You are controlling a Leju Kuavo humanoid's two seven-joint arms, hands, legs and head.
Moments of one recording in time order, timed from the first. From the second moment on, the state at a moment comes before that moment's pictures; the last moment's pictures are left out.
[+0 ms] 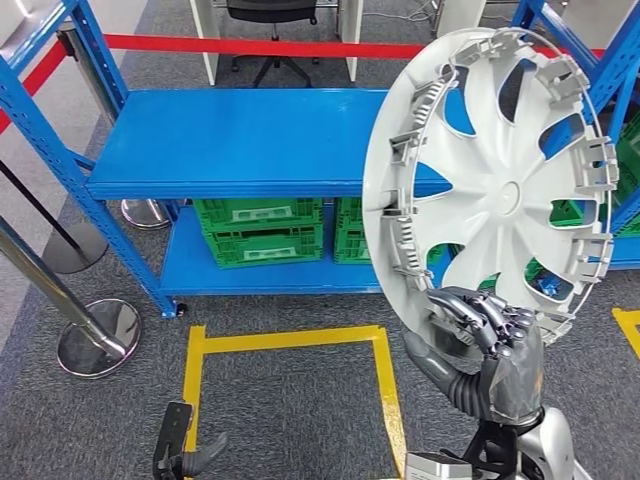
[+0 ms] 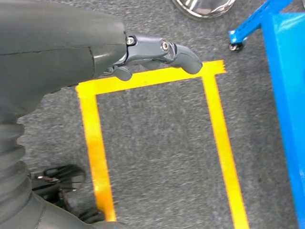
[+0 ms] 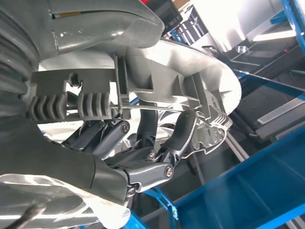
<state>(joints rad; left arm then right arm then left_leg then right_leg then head) -0.06 -0.12 -0.17 -0.19 -0.07 0.43 -0.34 0.10 -0.38 0.41 -1.70 1.01 -0.68 -0.34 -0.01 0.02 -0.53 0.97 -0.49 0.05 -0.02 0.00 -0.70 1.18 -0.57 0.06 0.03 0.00</state>
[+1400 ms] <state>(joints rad) 0.01 -0.08 -0.18 -0.16 -0.09 0.39 -0.04 0.28 -0.36 0.31 -1.79 1.08 -0.68 -0.26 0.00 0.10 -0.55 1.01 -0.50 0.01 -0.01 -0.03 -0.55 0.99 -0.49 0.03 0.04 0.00</state>
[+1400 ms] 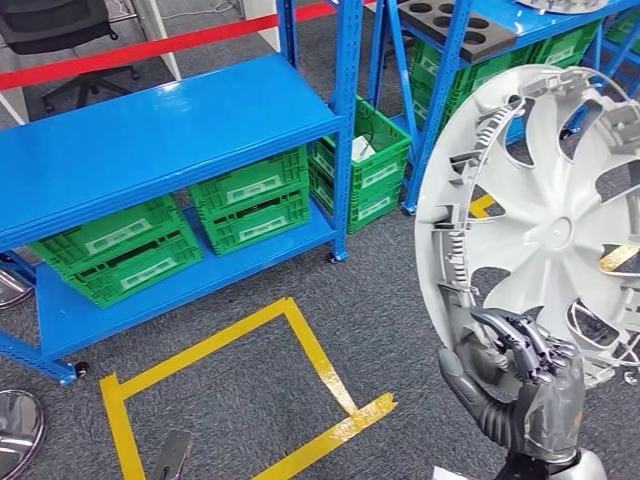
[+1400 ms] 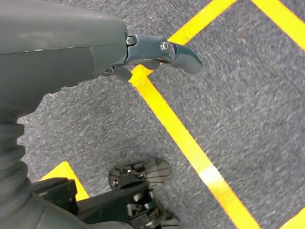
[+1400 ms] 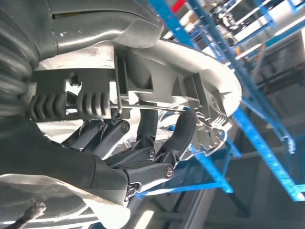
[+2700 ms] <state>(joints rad) 0.02 -0.08 -0.18 -0.15 -0.07 0.34 0.06 0.37 -0.34 0.20 -1.87 1.11 -0.68 -0.26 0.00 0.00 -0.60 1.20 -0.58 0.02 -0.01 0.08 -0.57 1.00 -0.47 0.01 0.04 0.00</state>
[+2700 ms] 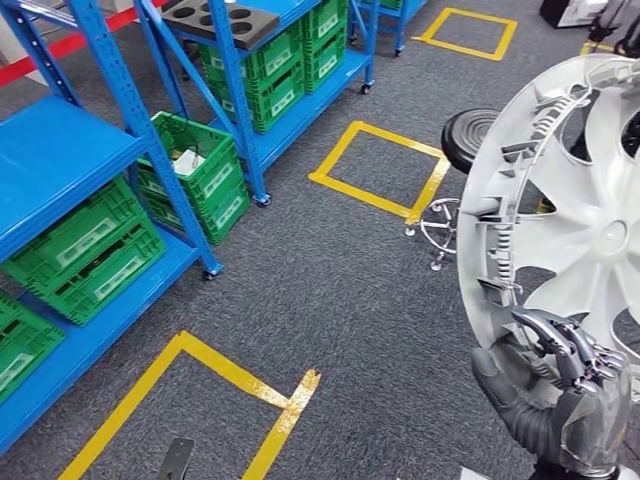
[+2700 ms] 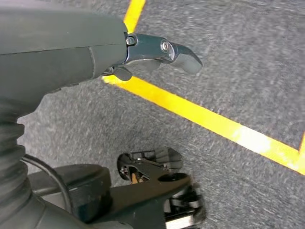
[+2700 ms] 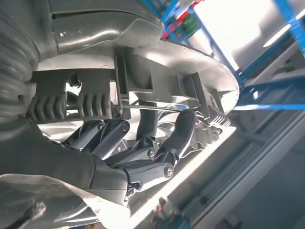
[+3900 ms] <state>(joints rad) 0.01 -0.09 -0.19 -0.15 -0.09 0.44 0.07 0.43 -0.34 0.13 -1.94 1.22 -0.68 -0.18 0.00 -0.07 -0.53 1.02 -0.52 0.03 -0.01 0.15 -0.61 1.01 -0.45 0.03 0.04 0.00</state>
